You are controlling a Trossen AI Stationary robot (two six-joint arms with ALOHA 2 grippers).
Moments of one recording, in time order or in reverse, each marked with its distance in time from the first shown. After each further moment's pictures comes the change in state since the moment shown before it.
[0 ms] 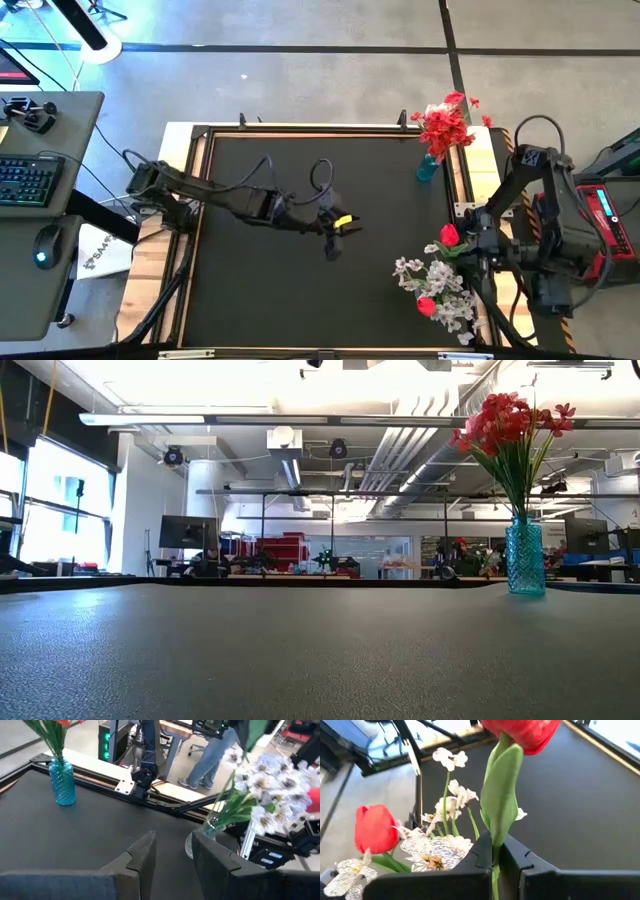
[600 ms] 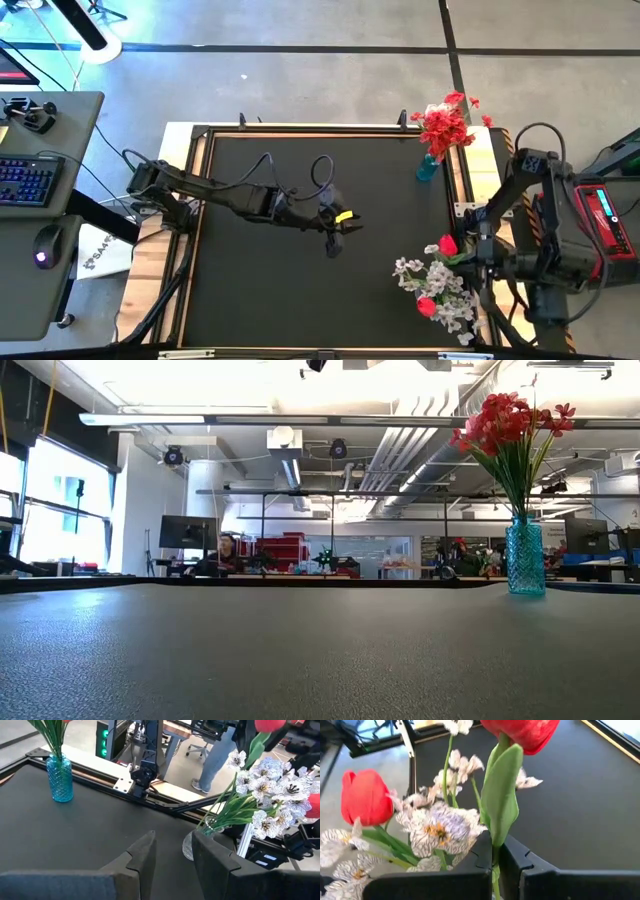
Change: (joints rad) left arm 0.018 0.000 0.000 0.001 0.036 -0.031; right arm 0.023 0.049 -0.023 -0.007 -0.051 0.045
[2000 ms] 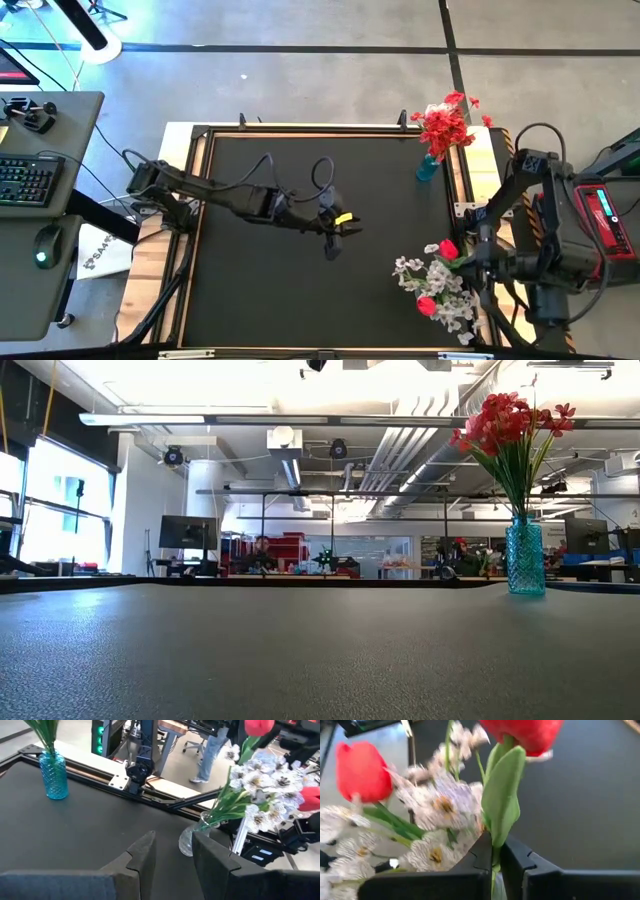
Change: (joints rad) left arm -0.004 0.000 0.000 -0.008 0.018 0.001; right arm -0.004 0.007 0.017 0.005 -0.101 -0.009
